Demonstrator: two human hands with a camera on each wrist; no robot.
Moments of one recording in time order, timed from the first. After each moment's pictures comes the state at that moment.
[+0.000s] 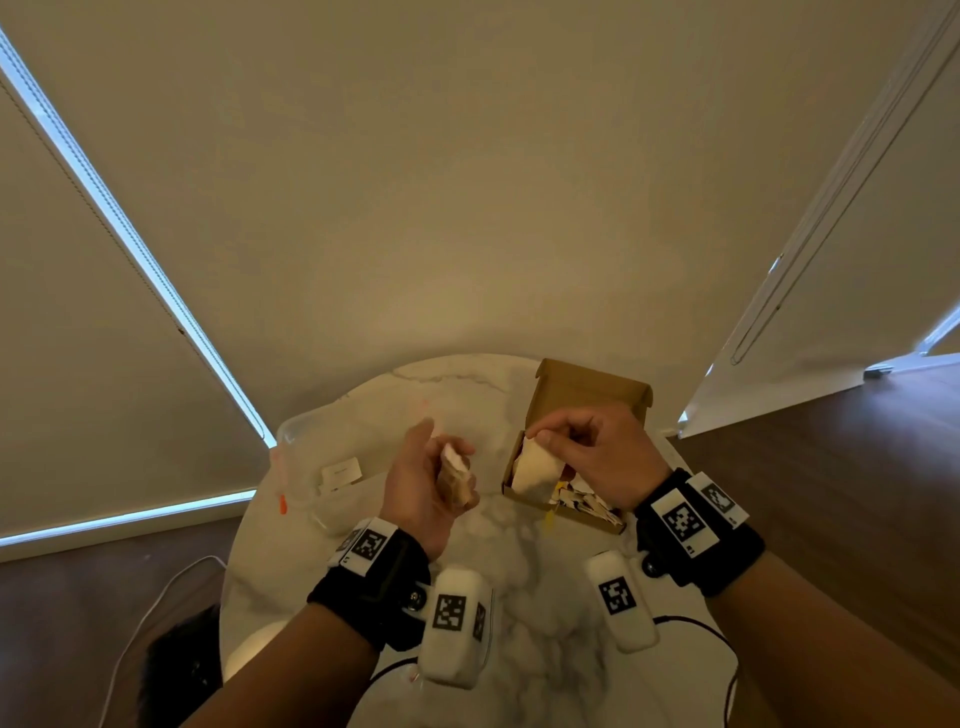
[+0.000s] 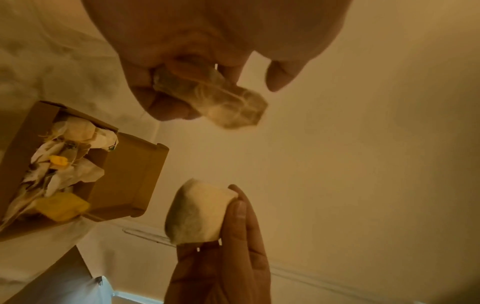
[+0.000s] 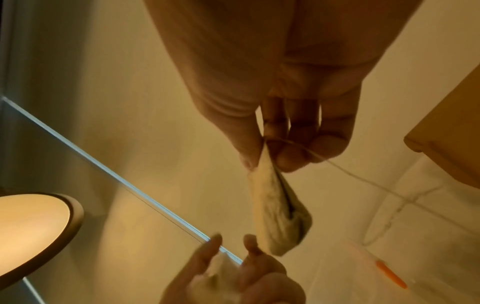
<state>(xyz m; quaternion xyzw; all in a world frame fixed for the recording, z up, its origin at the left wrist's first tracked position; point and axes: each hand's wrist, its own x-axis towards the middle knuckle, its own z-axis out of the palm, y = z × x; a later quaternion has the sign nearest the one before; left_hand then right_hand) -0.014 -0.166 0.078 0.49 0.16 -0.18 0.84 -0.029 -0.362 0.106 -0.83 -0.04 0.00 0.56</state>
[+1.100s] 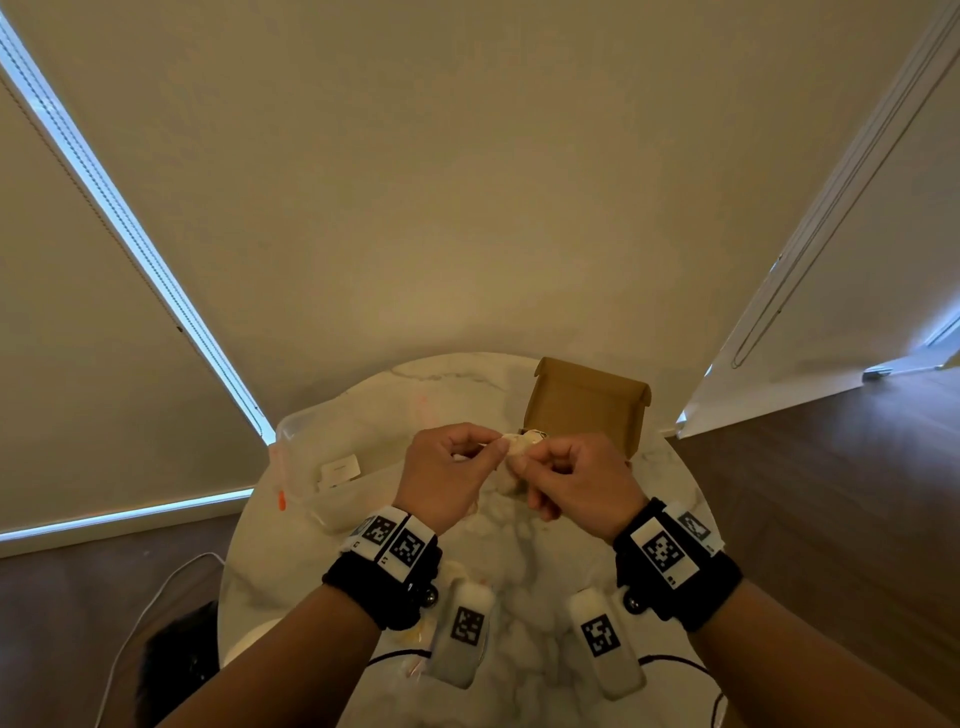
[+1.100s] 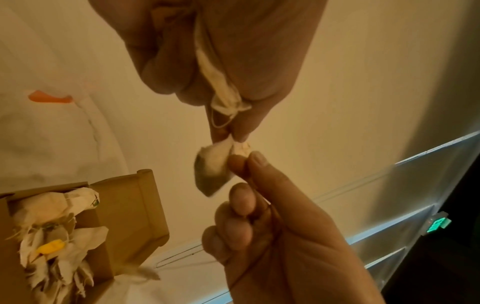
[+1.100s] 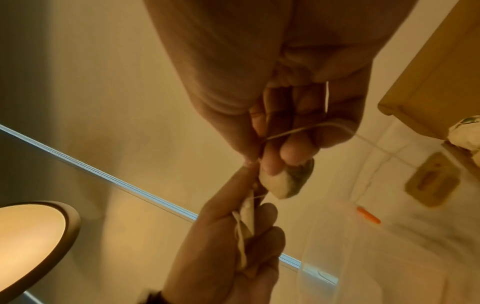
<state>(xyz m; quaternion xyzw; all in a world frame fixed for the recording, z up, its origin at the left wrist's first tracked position) -0.010 -0.175 0.075 0.78 -0.07 0.00 0.62 -0.048 -0.340 0.094 -0.80 0.00 0.05 0.60</state>
